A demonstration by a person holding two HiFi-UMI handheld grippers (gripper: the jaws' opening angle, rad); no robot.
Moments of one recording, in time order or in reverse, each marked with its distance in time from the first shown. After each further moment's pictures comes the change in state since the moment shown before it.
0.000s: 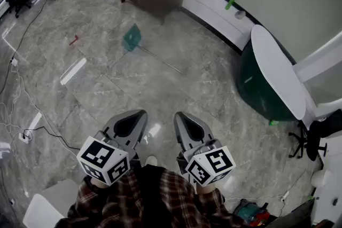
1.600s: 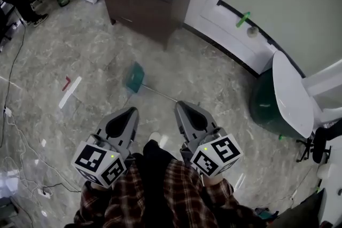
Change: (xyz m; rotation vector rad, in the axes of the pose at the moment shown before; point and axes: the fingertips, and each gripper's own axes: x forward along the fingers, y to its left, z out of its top) left arm 0.255 0.417 0.233 -0.010 -0.003 -0.005; right arm 0.490 -0.160 0.167 0.035 -0.033 -0.039
